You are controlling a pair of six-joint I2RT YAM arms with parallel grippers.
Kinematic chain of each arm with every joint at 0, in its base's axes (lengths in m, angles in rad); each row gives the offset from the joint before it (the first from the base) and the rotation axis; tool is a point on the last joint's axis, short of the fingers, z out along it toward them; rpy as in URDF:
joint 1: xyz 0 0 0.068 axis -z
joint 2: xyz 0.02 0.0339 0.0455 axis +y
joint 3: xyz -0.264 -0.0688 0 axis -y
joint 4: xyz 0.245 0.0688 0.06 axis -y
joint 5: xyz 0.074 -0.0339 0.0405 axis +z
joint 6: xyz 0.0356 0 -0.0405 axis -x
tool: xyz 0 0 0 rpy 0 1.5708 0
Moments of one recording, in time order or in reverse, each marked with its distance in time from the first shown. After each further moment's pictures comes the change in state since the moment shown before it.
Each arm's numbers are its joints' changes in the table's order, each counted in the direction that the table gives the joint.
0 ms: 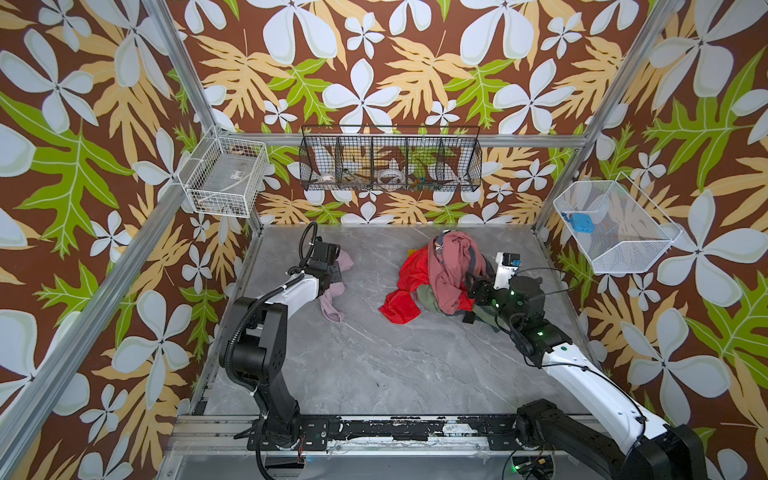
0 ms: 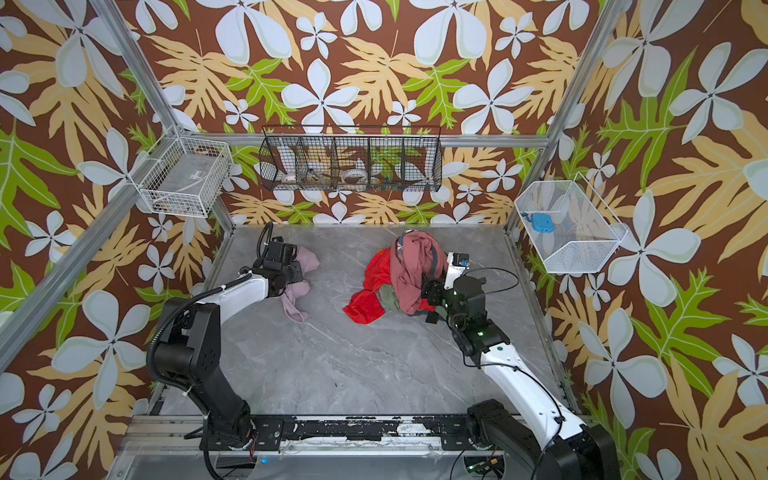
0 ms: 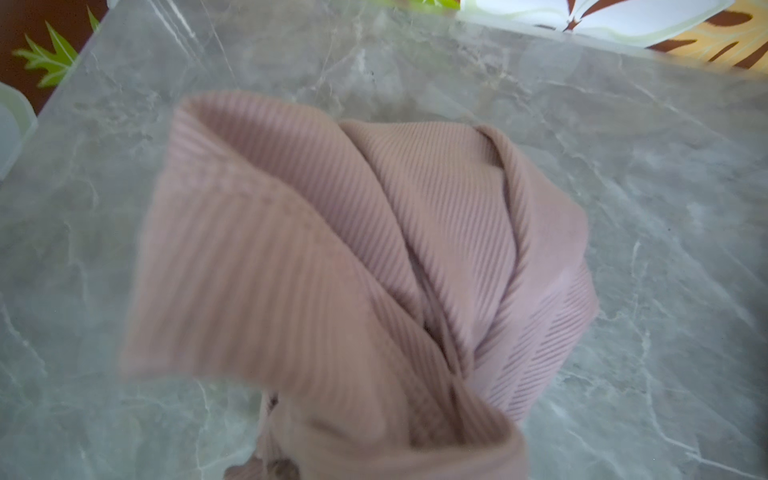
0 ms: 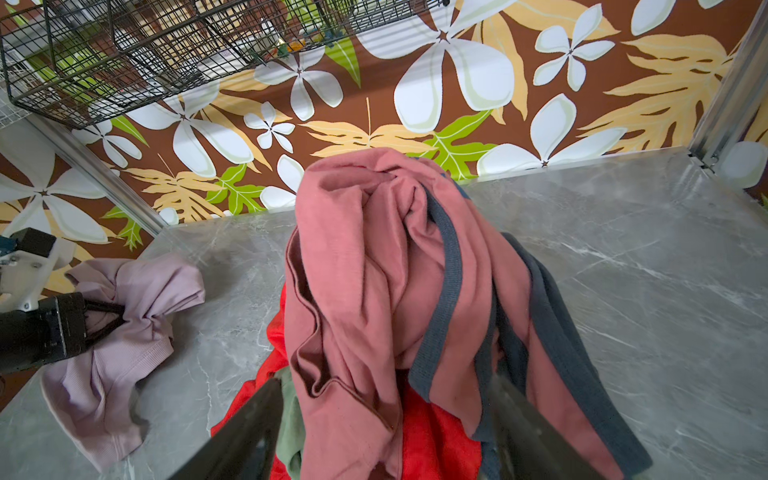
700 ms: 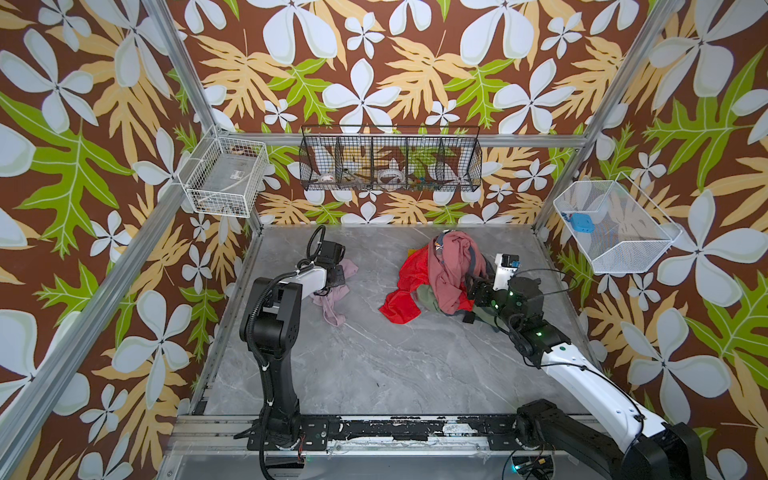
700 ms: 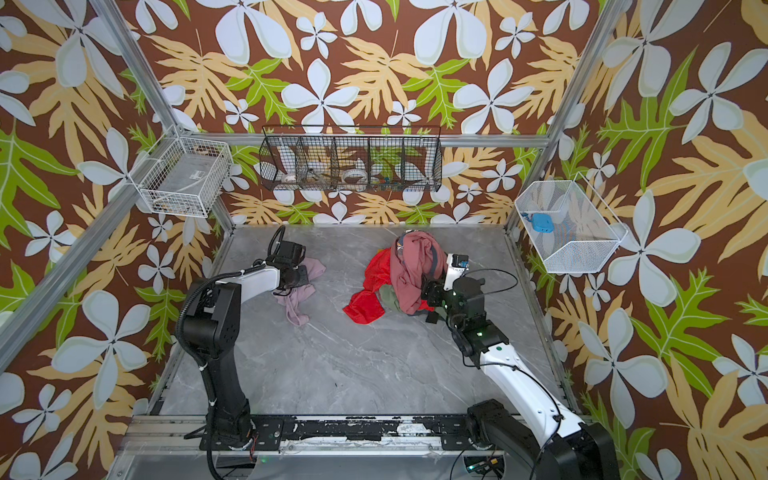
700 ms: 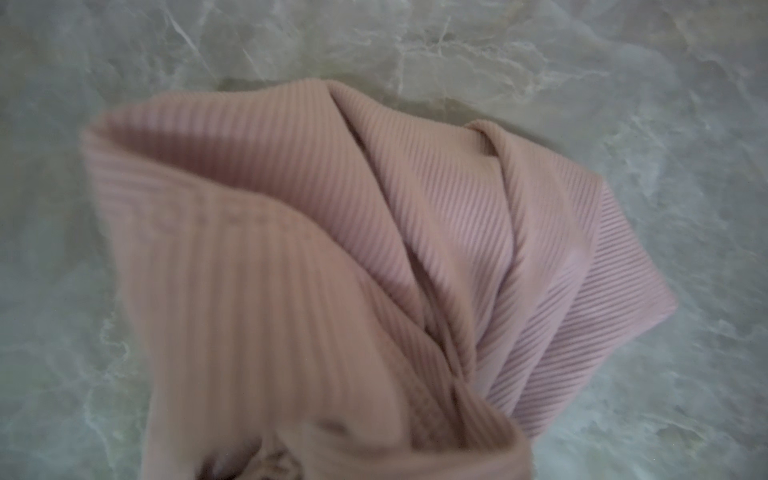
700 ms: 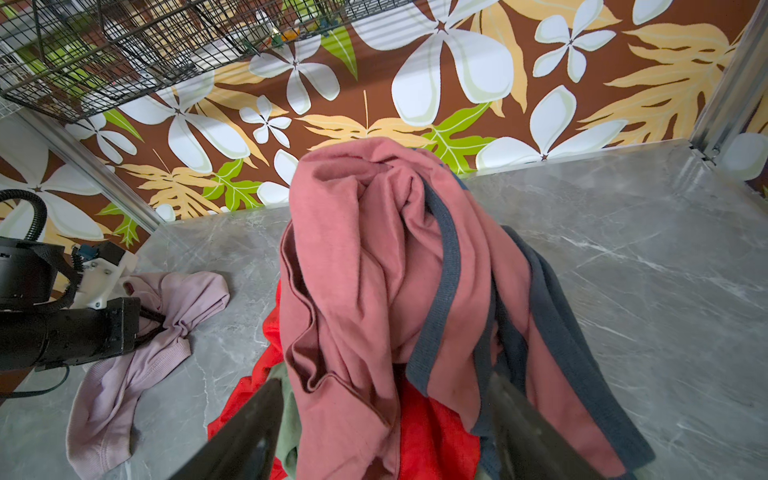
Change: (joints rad) left arm -0.007 0.232 0.172 -0.113 -0.045 -0.007; right arm 0.000 0.004 -0.022 0.006 -0.003 -0.003
